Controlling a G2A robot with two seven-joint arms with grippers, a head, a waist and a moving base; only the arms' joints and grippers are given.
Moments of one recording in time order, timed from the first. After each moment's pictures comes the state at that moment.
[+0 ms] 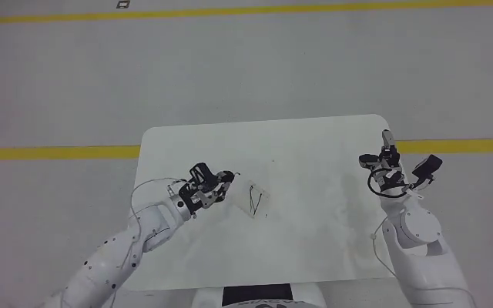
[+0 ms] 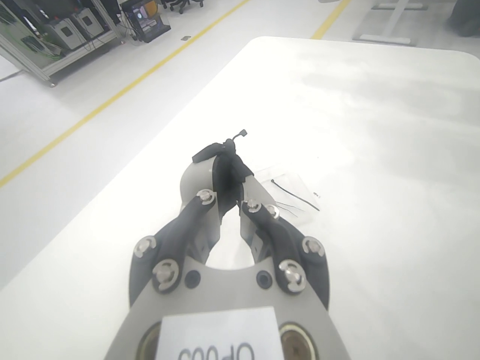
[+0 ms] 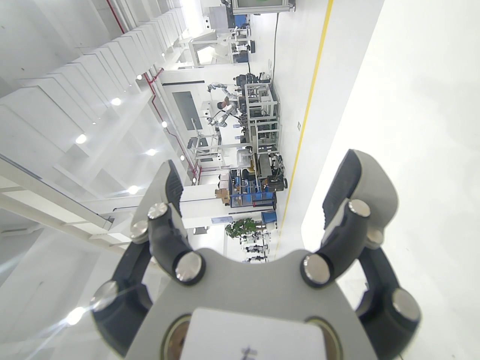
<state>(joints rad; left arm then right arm) 1.45 -0.88 -0.99 -1.74 1.32 -0.32 0.15 -1.73 -1.15 1.60 -1.80 0.42 0.00 0.00</state>
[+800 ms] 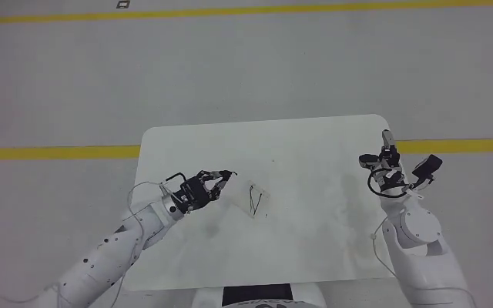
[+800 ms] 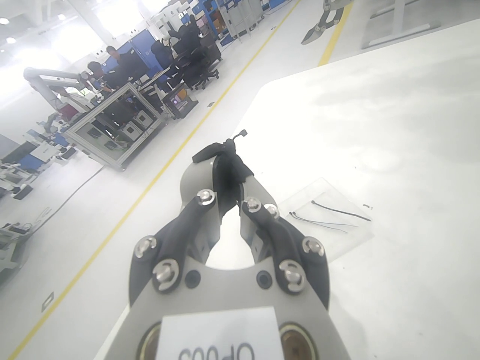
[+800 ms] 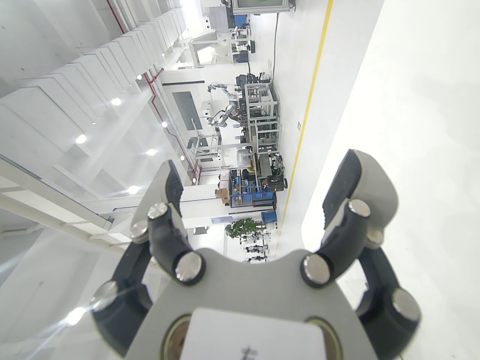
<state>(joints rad) 1.40 -0.82 -0.93 -1.67 1.57 -0.18 0.54 -1.73 -1.15 1.60 -1.80 0.42 0.00 0.00</state>
